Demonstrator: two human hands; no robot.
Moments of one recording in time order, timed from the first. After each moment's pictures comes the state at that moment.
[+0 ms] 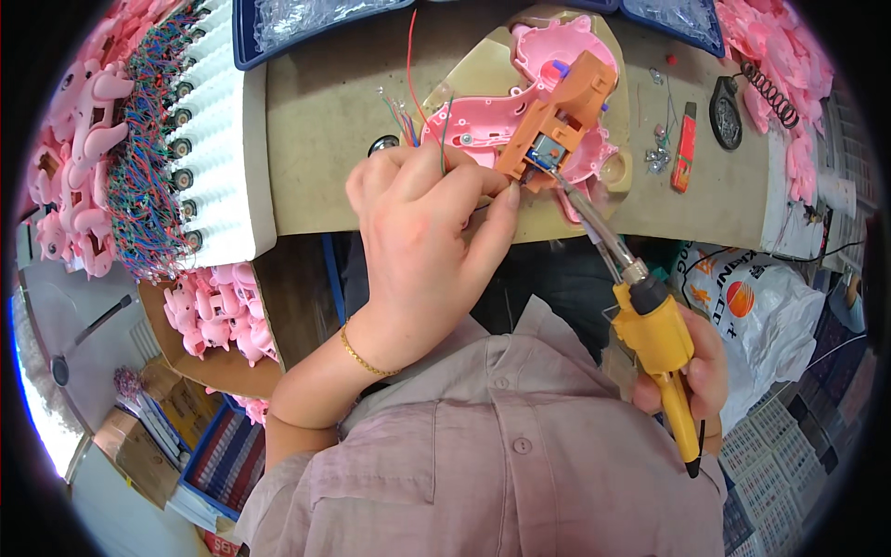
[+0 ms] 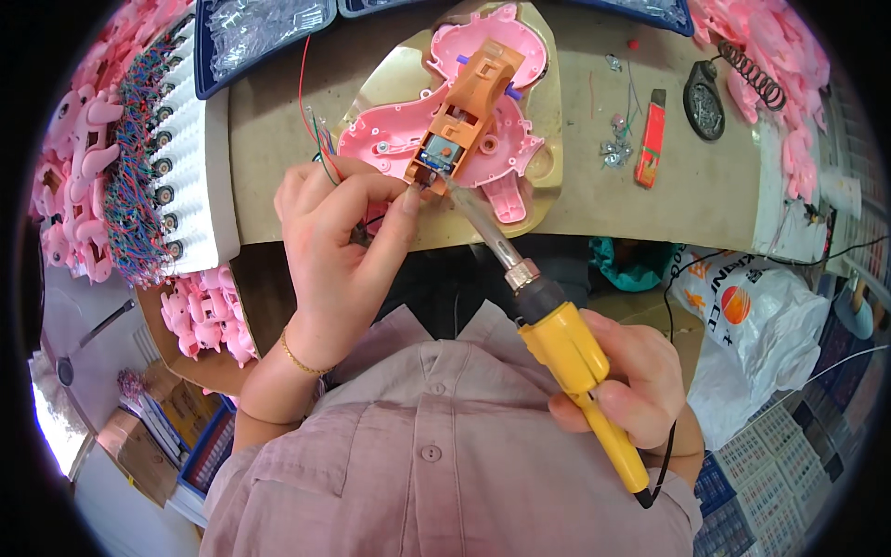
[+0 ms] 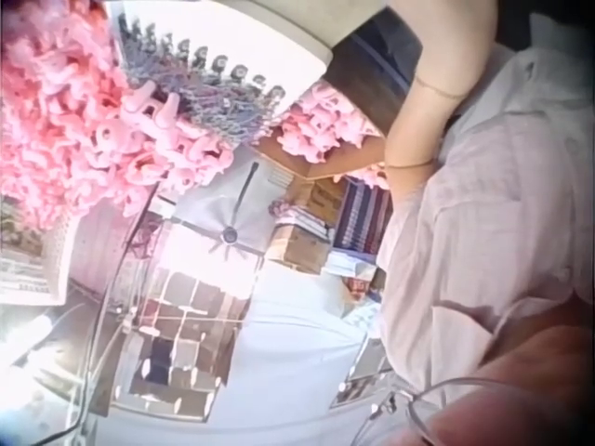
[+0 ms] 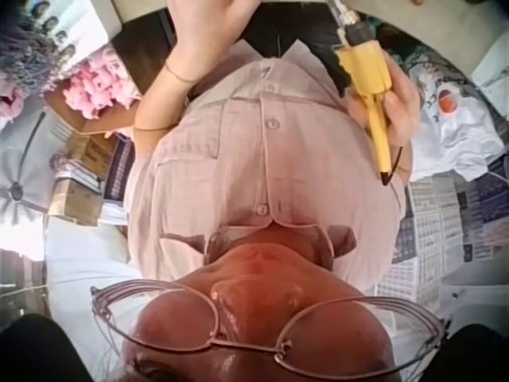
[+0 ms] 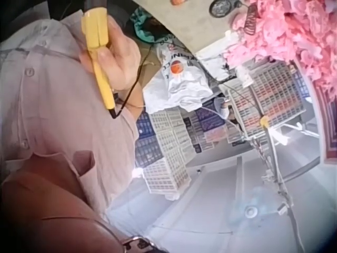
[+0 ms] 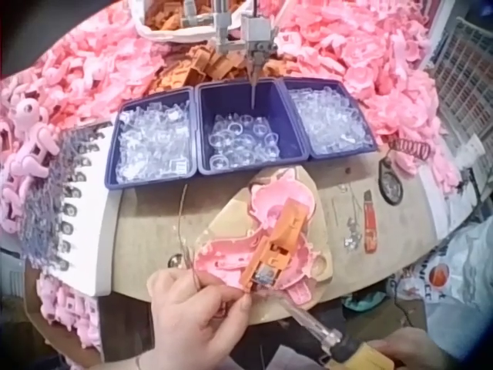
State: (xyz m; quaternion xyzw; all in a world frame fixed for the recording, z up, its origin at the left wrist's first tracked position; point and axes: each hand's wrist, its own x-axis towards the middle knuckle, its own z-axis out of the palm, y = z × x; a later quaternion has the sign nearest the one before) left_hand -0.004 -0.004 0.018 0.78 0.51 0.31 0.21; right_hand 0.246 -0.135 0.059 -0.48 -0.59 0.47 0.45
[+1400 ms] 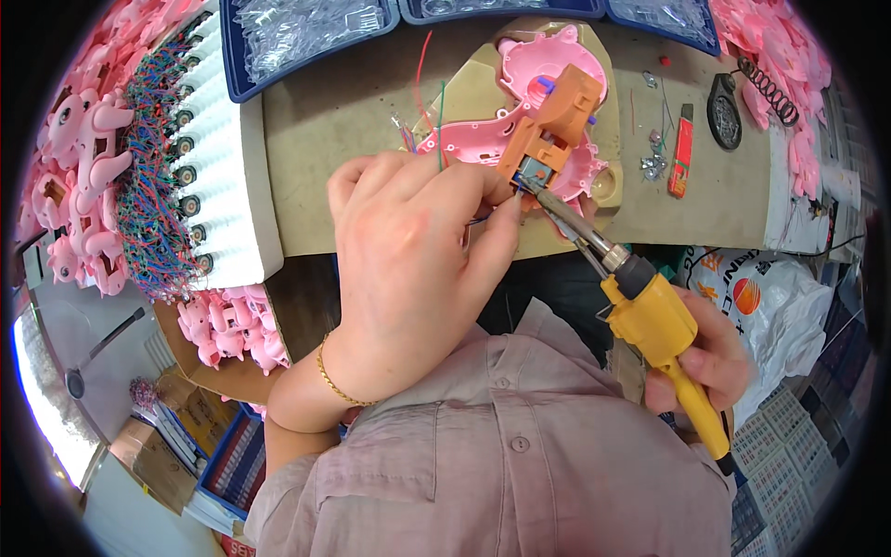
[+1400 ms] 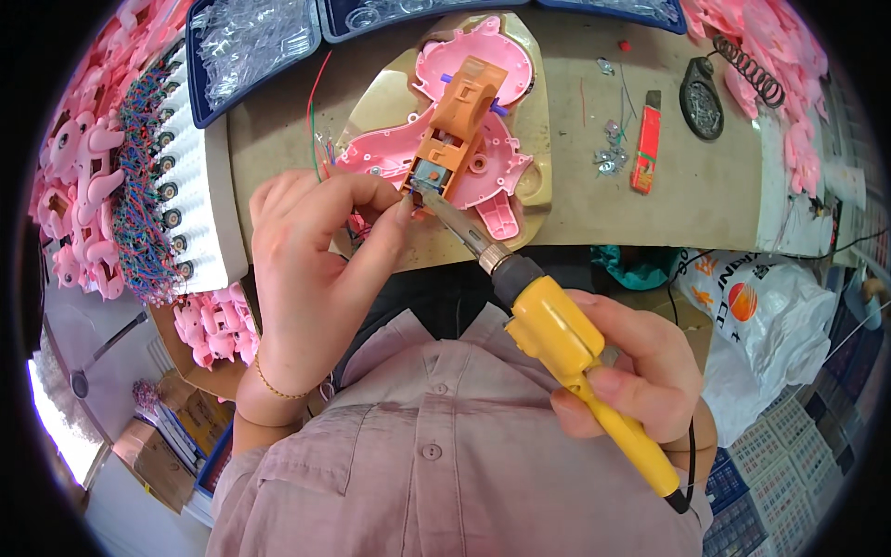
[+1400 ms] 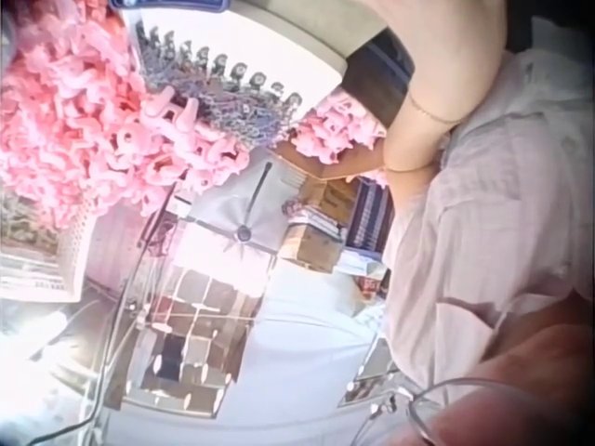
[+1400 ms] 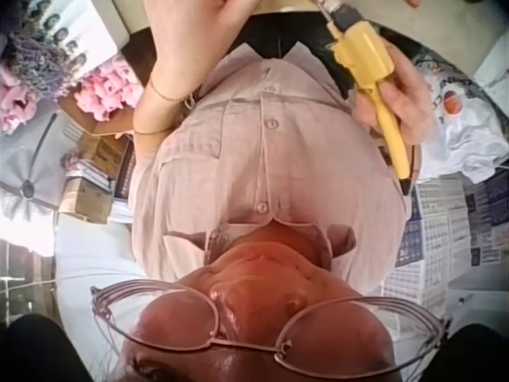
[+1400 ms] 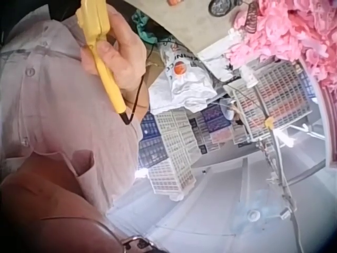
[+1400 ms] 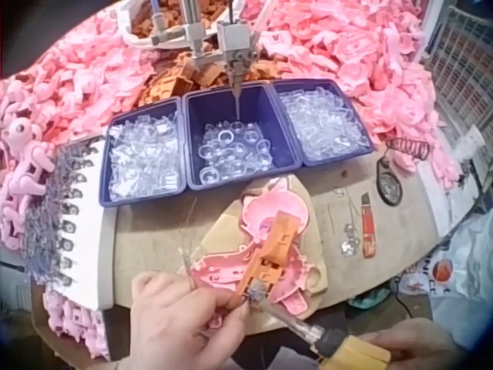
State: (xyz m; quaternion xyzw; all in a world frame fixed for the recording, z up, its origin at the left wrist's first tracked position) left_hand 0.000 0.015 0.050 0.81 0.49 0.25 0.22; right_hand 0.236 -0.098 0.062 -0.40 -0.65 0.43 0.48
